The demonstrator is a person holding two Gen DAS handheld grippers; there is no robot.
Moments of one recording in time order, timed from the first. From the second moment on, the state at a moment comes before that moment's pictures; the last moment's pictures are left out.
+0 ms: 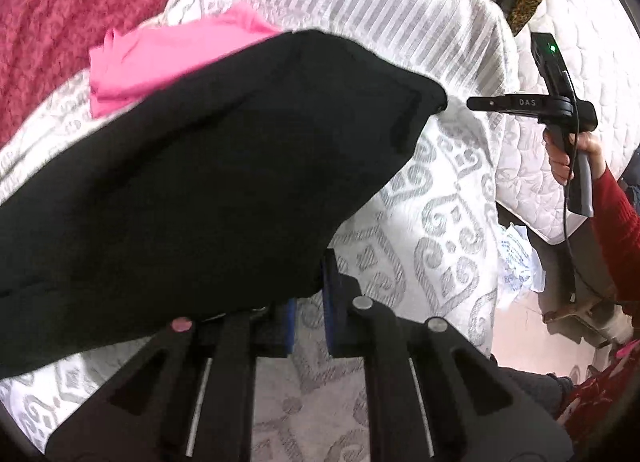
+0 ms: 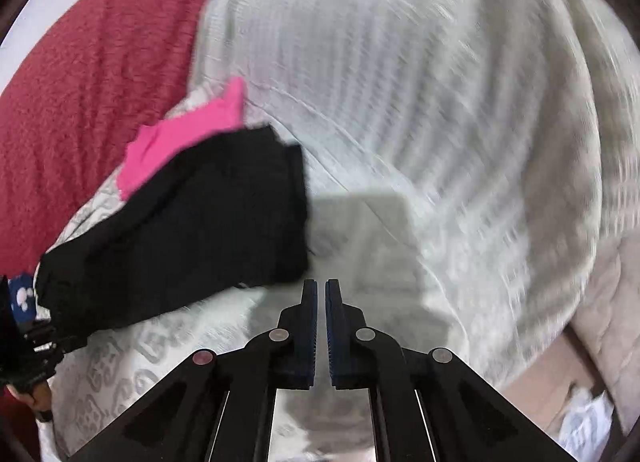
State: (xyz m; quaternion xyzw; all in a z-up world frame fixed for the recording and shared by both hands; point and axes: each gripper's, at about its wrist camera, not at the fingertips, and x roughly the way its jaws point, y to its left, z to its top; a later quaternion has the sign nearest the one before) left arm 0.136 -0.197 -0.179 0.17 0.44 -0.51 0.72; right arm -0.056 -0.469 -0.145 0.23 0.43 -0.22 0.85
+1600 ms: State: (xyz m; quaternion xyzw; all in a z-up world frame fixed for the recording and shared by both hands) left arm 0.040 -0.219 -0.183 0.15 0.45 -0.53 0.70; right arm -0.052 -0.452 -0.092 0.24 0.39 -0.28 0.84
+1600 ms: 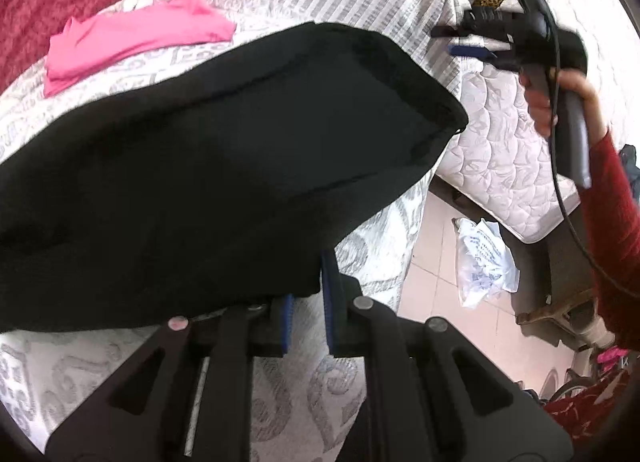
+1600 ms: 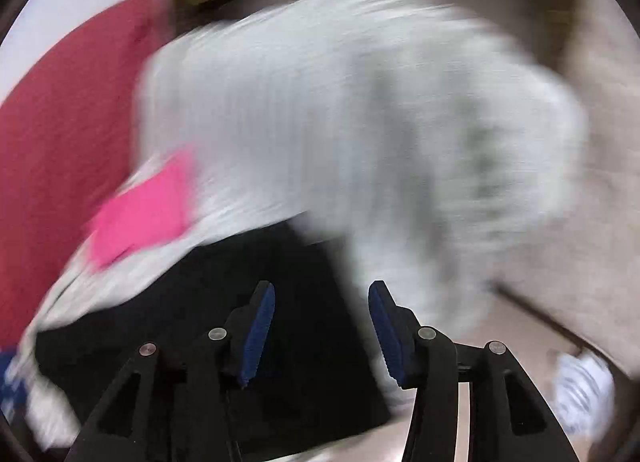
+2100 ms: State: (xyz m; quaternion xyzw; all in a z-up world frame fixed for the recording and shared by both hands) left arm 0.043 -0.206 -0.192 0.11 0.45 -0.55 0.70; right arm 0.129 -0.436 -0.165 0.17 0.50 -0.23 0.82
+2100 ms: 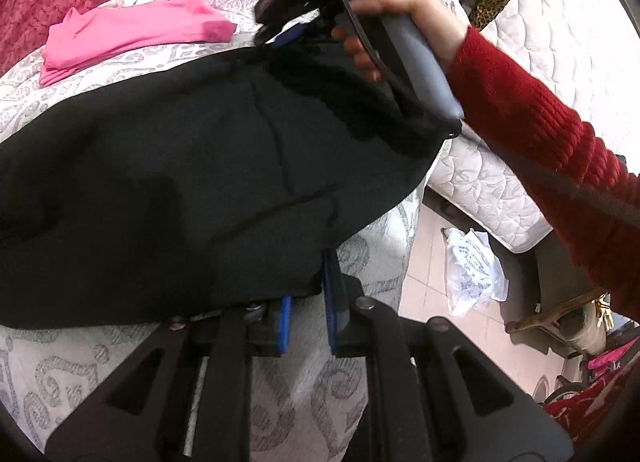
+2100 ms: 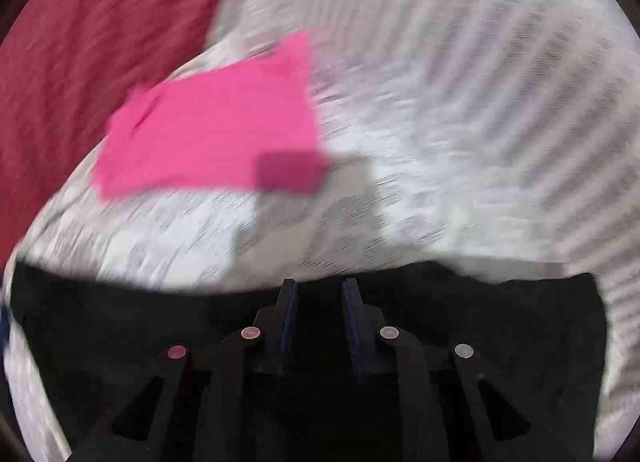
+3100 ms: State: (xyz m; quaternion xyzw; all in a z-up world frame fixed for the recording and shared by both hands) left arm 0.318 0.136 -0.222 -0.08 0.43 -0.22 0.87; right arm 0.301 0.014 -0.163 -0.23 0.48 0.22 0.82
